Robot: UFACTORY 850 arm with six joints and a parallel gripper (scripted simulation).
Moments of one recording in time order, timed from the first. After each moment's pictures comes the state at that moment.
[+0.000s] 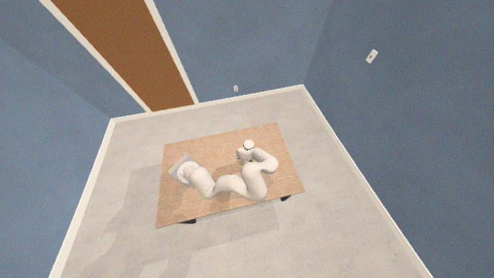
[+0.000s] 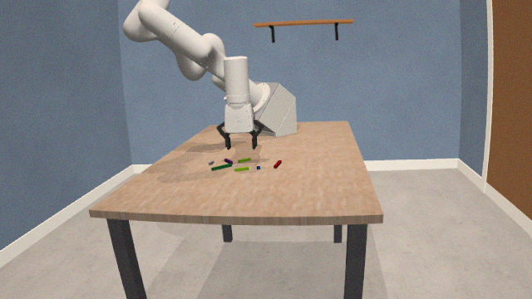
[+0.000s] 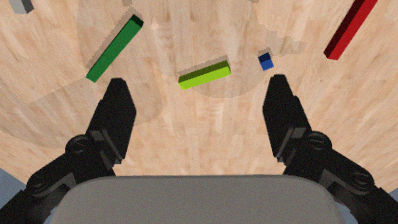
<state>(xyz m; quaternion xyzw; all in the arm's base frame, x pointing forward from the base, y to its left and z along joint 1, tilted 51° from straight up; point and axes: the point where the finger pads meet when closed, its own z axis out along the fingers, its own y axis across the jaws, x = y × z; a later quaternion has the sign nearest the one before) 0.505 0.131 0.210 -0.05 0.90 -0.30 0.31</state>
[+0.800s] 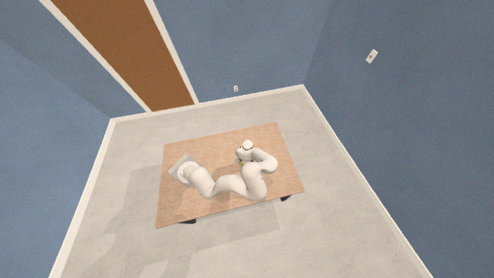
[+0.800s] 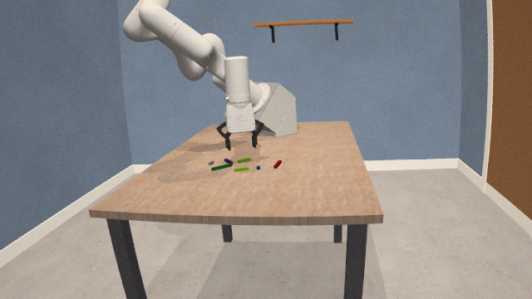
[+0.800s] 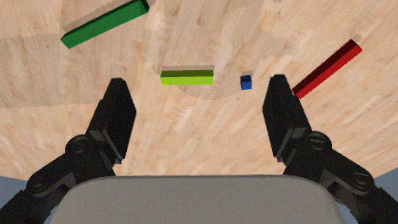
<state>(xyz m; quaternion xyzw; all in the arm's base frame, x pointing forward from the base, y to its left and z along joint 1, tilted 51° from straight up) 0.501 0.130 0.207 -0.23 0.87 -0.35 0.25</state>
